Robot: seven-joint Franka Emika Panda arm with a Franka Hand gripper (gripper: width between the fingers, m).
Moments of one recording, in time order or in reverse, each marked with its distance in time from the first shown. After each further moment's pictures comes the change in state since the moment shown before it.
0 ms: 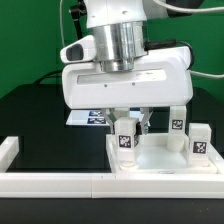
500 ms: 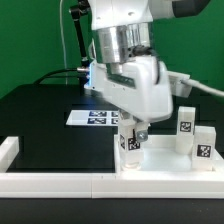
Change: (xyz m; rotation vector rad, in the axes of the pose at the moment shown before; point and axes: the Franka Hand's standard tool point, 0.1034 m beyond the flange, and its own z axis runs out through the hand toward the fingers) arm 0.005 -0.013 0.004 0.009 -0.032 0.867
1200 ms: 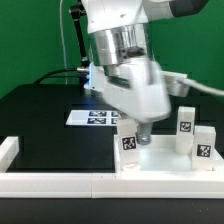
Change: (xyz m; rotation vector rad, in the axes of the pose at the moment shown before) arm -0.001 0.001 0.002 0.016 -0.009 -0.310
